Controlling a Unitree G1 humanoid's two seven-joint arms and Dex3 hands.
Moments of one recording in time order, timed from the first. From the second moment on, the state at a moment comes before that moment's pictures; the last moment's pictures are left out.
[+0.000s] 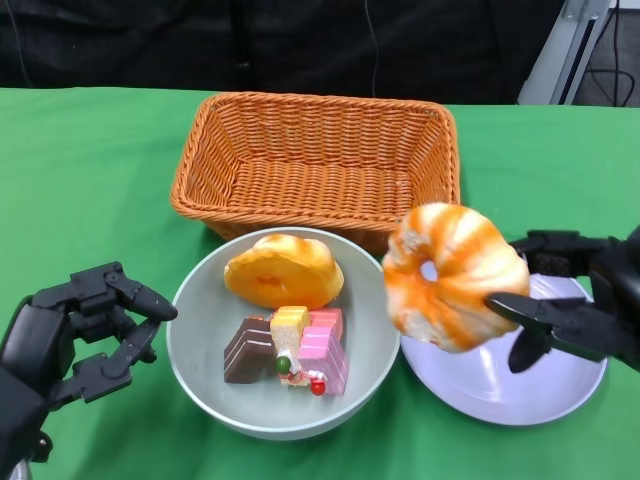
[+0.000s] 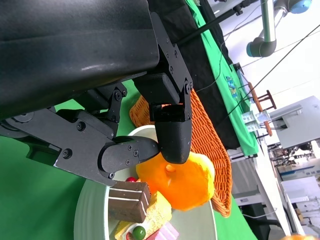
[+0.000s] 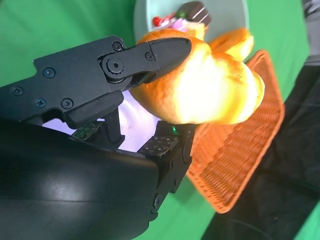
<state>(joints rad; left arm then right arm) -0.06 0.20 0.16 0.35 -0.09 -0.54 -0.28 -0.10 -0.23 -0.03 -0.55 -0.05 0.92 0.43</state>
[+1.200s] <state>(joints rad) -0.06 0.21 0.16 0.37 -0.10 -0.55 -0.28 -0.05 -0.31 0.08 -0.41 -0.06 0.86 0.28</state>
